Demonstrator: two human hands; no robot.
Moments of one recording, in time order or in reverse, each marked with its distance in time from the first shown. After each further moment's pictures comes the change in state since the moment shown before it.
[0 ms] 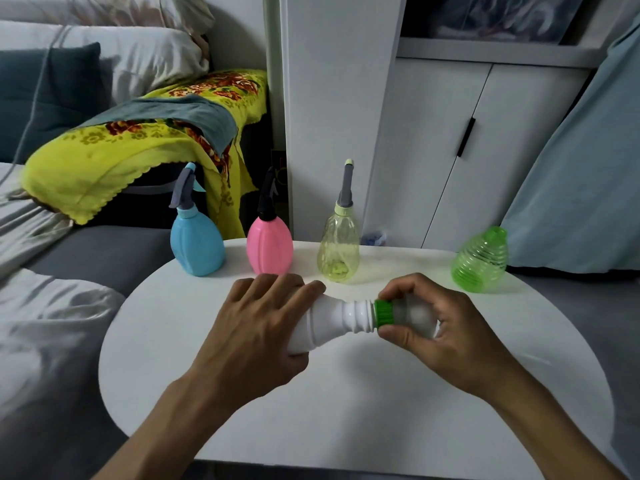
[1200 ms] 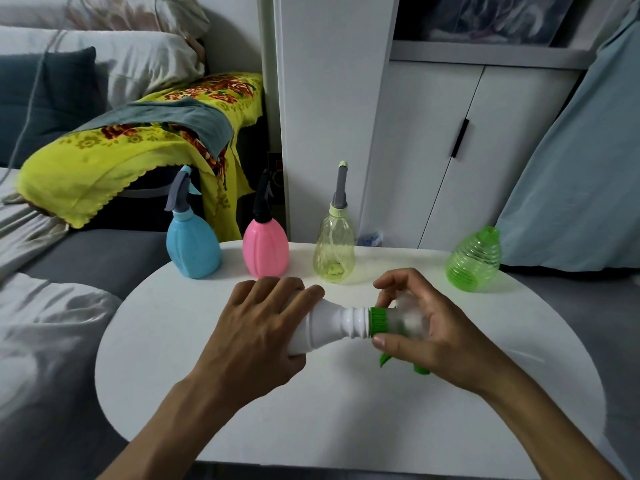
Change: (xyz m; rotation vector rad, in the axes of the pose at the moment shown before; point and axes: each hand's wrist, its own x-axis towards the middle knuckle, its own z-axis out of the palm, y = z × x) left_hand 0.001 0.004 0.008 0.005 0.007 0.033; right_hand -0.003 -0.002 -0.002 0.263 -0.109 0.220
